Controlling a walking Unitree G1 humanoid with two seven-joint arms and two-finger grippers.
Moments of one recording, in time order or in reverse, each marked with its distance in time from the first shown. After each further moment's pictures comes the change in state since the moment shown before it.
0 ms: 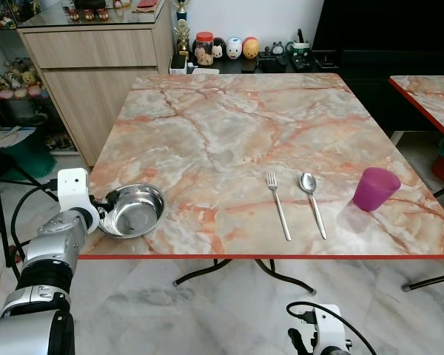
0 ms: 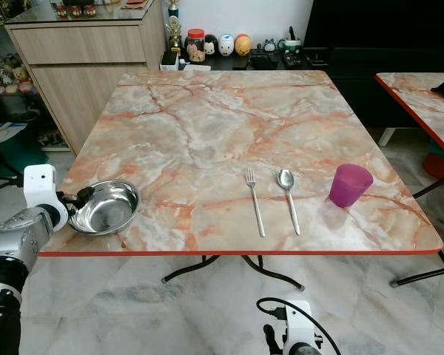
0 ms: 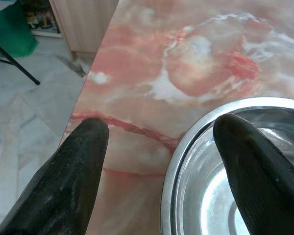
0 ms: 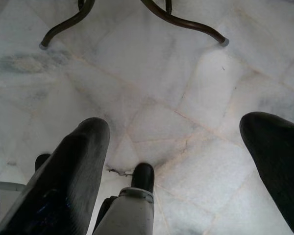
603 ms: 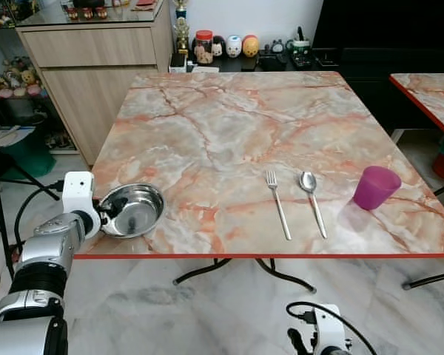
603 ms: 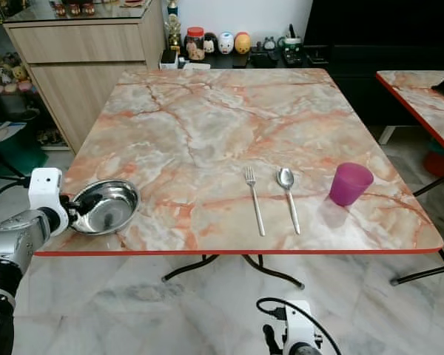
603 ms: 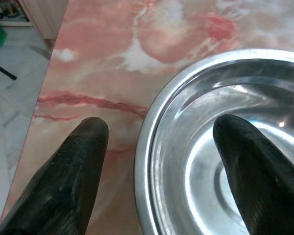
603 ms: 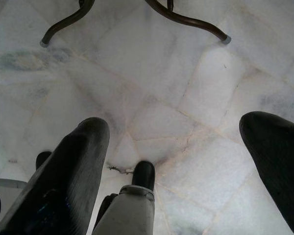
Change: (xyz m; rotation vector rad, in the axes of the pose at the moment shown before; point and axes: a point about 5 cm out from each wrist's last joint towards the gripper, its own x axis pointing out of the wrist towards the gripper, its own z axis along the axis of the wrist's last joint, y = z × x) left arm -0.004 -0.001 -0.010 0.086 0.077 -0.104; right arm 0.000 0.000 0.000 -0.004 0.000 0.008
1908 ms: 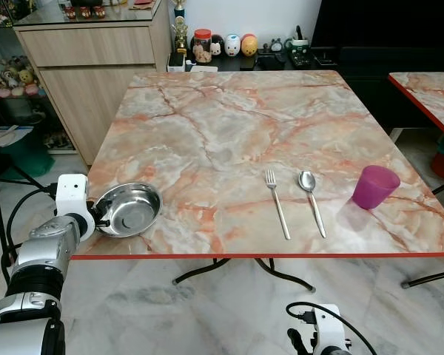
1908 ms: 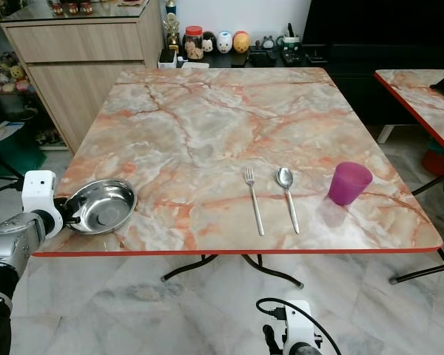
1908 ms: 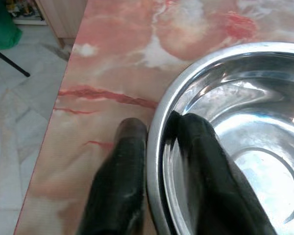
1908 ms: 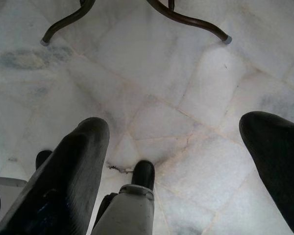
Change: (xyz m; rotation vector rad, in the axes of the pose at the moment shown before) left arm -0.001 0.005 -0.003 -0.017 -0.009 0.049; right arm 0.000 0.000 0.000 -0.006 0.001 0.004
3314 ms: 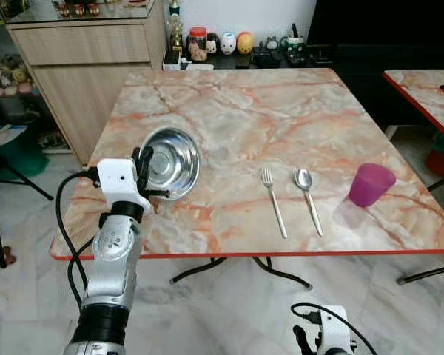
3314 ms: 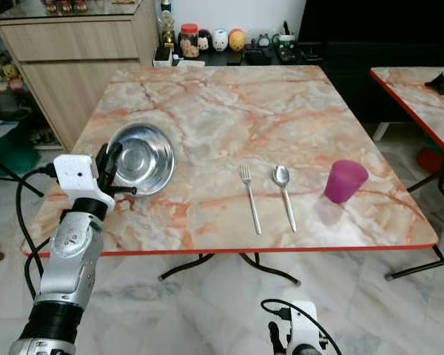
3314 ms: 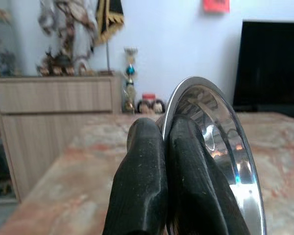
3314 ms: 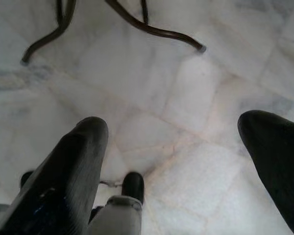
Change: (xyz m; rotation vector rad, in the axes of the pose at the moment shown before) left arm -0.059 -0.103 0.043 -0.010 -0.818 -0.034; right arm -0.003 -0.006 -0.002 0.028 -0.070 -0.079
